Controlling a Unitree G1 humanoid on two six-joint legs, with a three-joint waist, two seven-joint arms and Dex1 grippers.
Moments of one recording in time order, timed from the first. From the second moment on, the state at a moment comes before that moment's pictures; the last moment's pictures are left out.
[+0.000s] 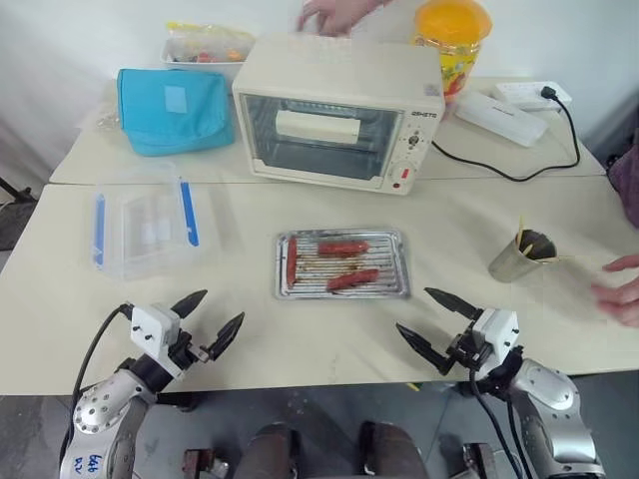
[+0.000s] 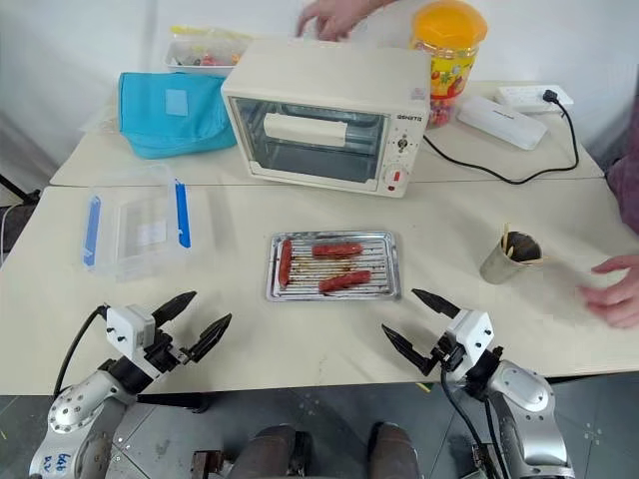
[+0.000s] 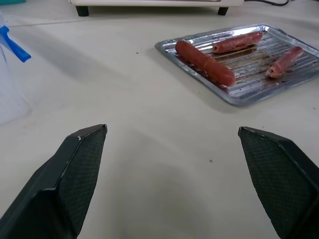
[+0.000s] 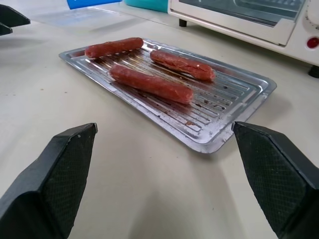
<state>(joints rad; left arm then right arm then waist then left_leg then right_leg) 0.27 0.38 0.25 -0.31 -0.40 0.09 -0.59 0.11 -0.45 -0.09 -0.06 0.39 -0.25 0.90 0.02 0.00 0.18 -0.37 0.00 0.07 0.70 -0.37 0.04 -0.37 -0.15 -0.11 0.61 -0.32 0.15</state>
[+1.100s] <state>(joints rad) 0.20 0.48 0.28 -0.26 -0.46 0.09 -0.68 0.12 -0.52 -0.10 -0.14 0.43 -0.19 1.02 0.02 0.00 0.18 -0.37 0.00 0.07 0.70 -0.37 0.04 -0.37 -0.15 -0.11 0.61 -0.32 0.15</state>
